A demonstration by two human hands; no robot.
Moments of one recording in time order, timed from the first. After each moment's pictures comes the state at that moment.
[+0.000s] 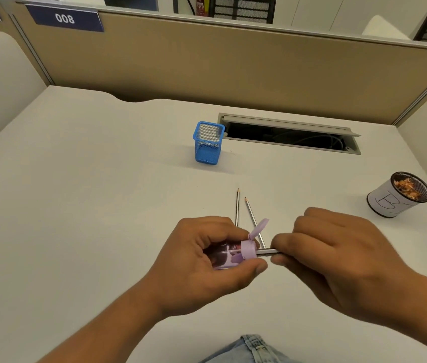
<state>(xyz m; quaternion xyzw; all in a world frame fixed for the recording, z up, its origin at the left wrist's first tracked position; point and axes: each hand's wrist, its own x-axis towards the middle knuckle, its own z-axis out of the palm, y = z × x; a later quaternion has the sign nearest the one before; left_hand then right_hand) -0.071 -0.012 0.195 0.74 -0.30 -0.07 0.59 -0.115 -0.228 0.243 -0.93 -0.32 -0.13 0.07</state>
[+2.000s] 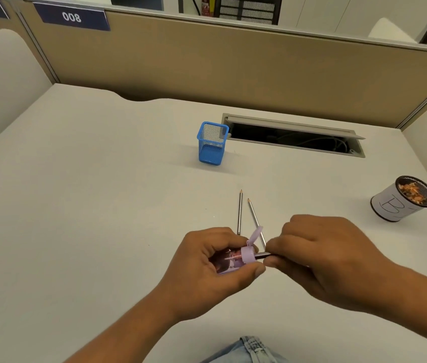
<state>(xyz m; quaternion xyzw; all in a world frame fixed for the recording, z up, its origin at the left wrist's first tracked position) -0.077 -0.018 0.162 0.73 -0.26 -0.07 0.62 -0.100 -0.234 0.225 -0.94 -0.33 -0.06 0.10</state>
